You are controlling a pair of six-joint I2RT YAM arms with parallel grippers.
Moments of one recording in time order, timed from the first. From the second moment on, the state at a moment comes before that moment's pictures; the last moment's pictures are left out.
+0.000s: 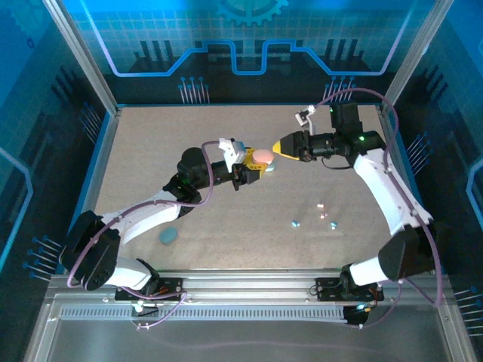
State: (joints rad) left arm -0.59 1.40 0.82 0.63 0.59 -0.07; right arm 0.21 1.40 1.38 -0.73 -0.98 0.34
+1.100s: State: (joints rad) left arm -0.58 1.41 0.82 0.62 0.66 -0.17; right arm 0.40 1.27 1.30 -0.70 -0.65 -0.11
